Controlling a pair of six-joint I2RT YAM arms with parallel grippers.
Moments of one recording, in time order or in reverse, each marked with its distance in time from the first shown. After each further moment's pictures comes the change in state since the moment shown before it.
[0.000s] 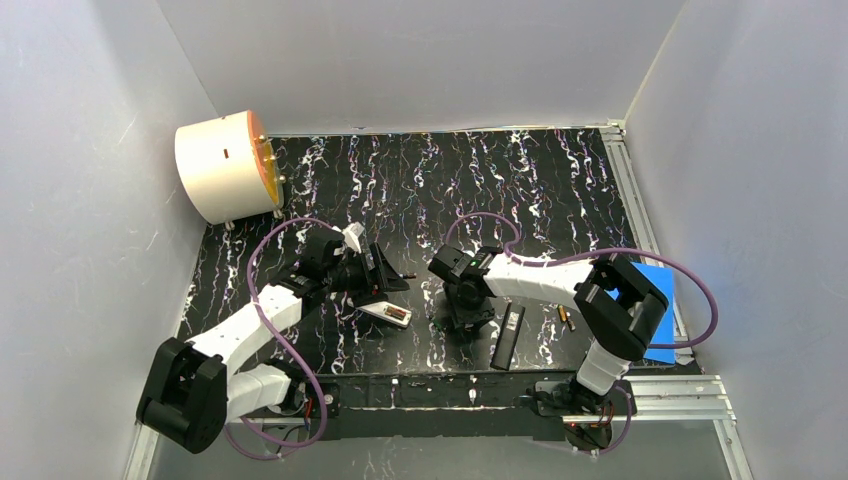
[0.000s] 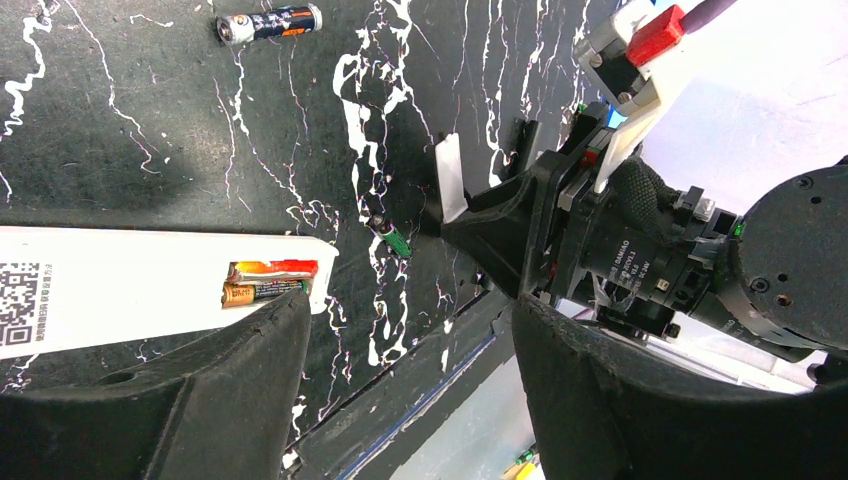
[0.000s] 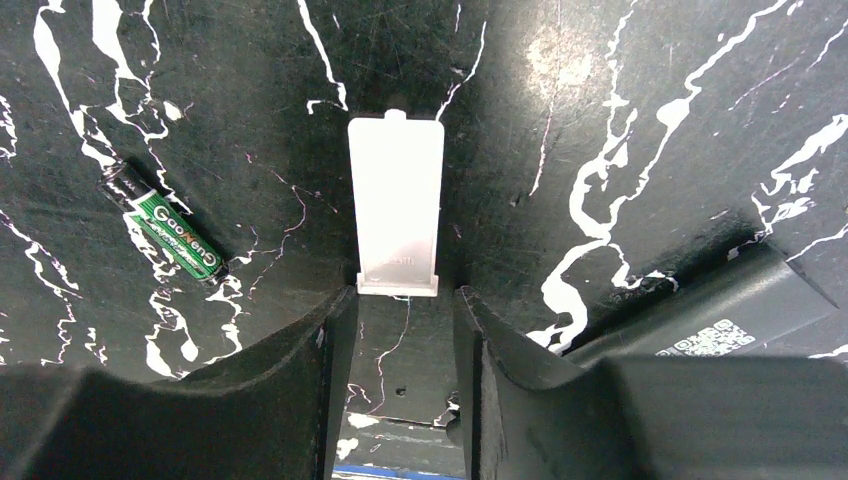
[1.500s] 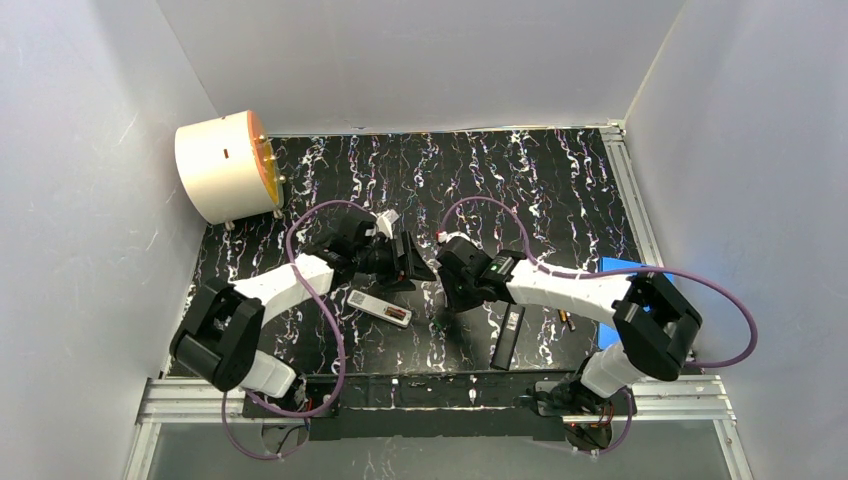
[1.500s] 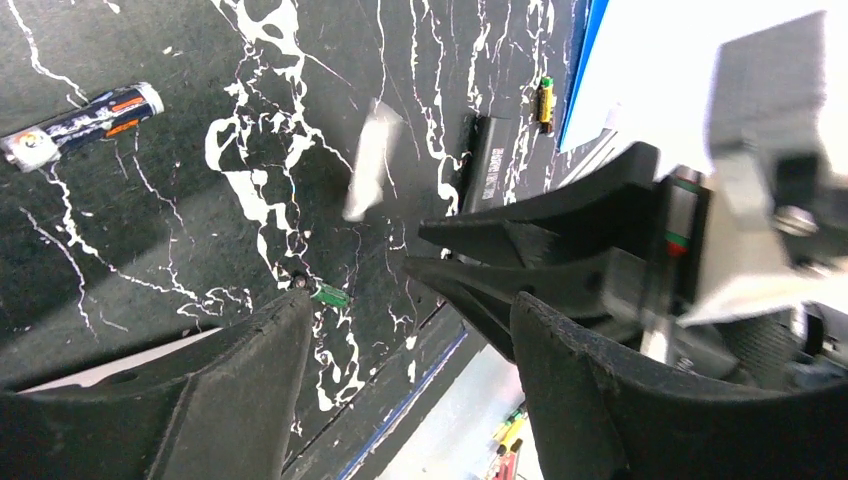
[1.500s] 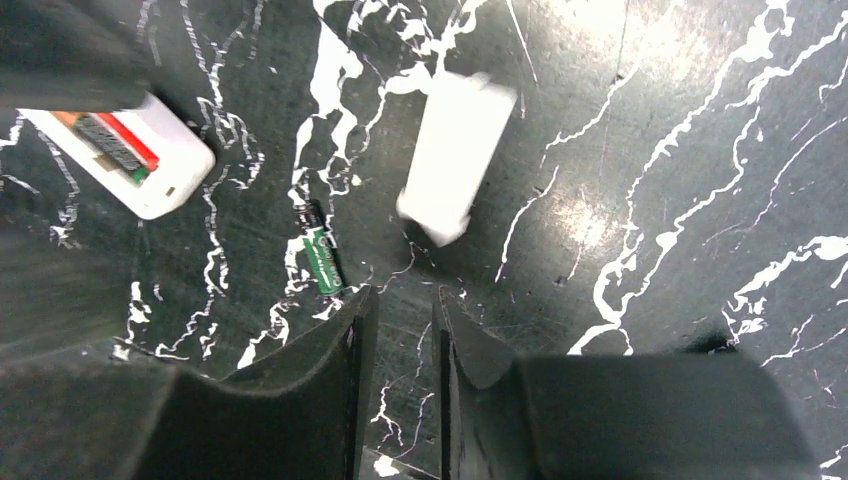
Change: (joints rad) left arm -0.089 0.301 0.175 0.124 0.091 -0.008; right arm -0.001 -0.161 -0.070 0.238 0.016 -0.123
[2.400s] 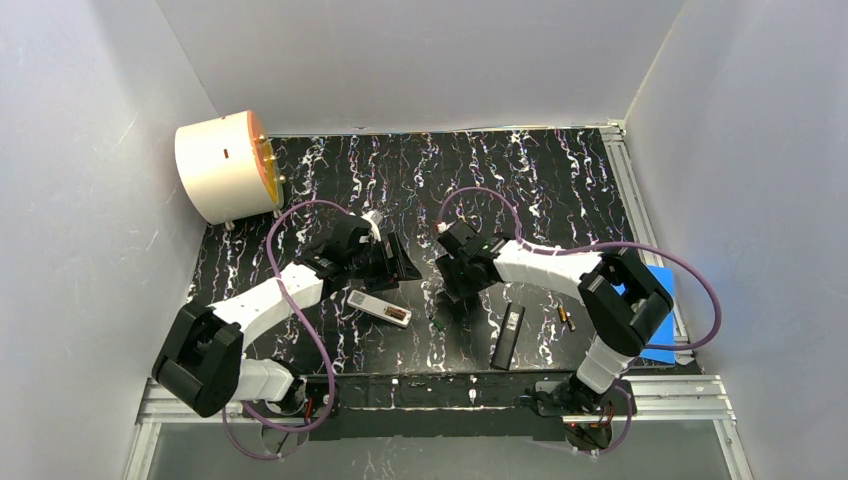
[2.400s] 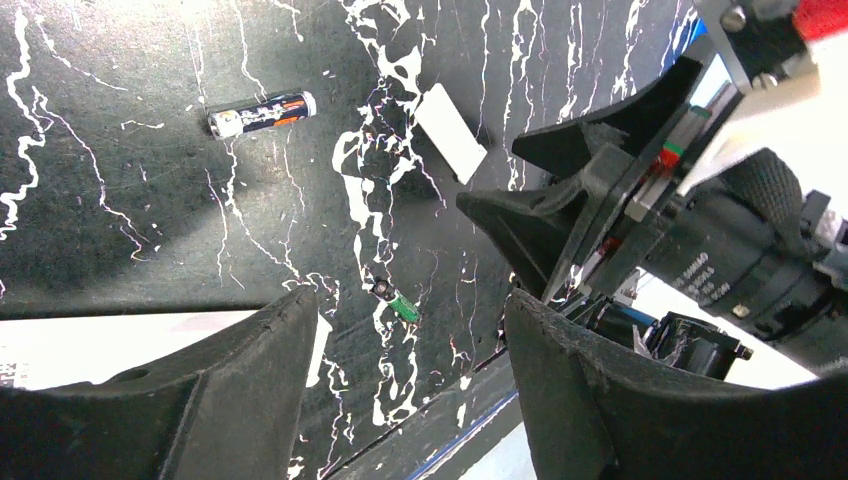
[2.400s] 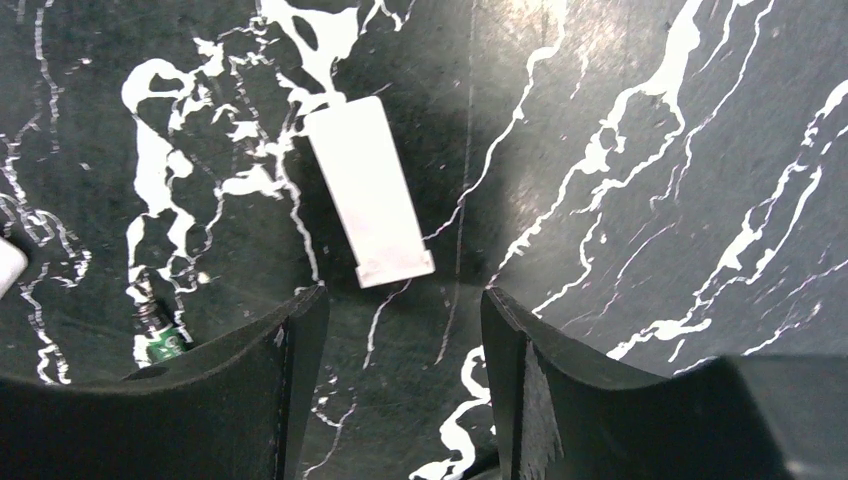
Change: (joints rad) left arm -0.028 -0.119 -0.019 -0.134 -0.284 0.011; right arm -0.109 0.147 0.082 -0.012 0.051 -0.183
